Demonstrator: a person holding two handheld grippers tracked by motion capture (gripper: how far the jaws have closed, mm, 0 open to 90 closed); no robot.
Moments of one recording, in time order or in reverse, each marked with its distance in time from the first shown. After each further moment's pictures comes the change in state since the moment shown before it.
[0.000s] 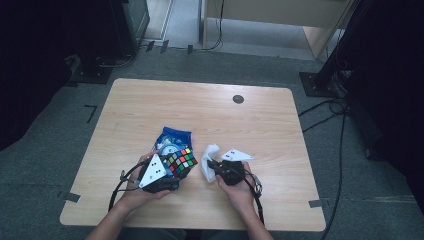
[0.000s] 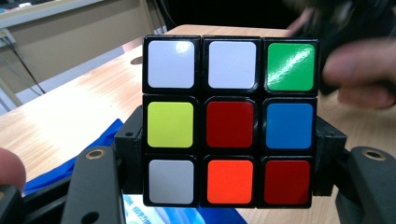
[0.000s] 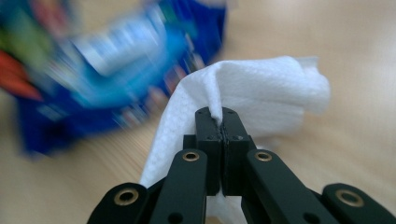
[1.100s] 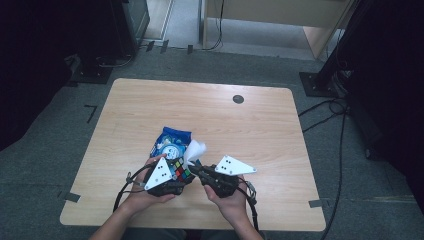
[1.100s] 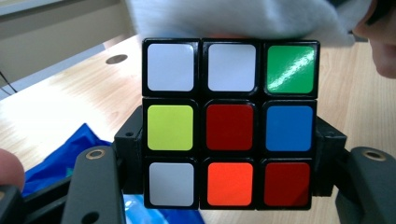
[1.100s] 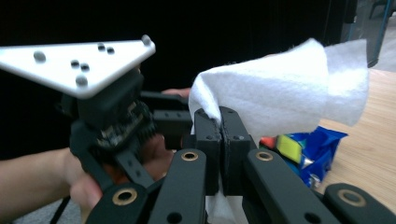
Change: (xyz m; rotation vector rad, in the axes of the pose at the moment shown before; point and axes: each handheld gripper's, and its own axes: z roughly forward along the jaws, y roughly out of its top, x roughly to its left) left arm -0.010 0.002 0.005 0.004 -0.064 -0.011; right arm 0.068 0.032 -0.044 -0.282 0.256 -0.096
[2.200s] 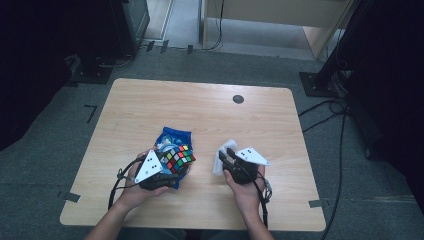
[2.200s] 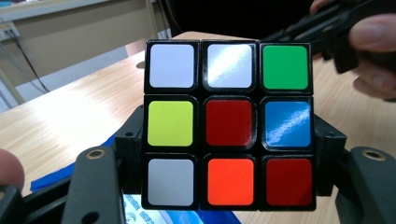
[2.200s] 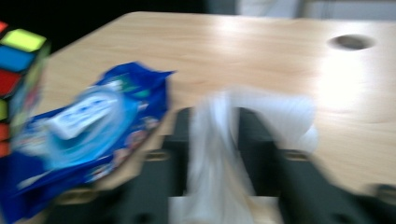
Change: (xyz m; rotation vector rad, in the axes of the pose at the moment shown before) left arm 0.017 0.008 -0.013 -0.022 0.078 -0.052; right arm -0.062 -0.022 -0.017 0.115 -0.519 0.113
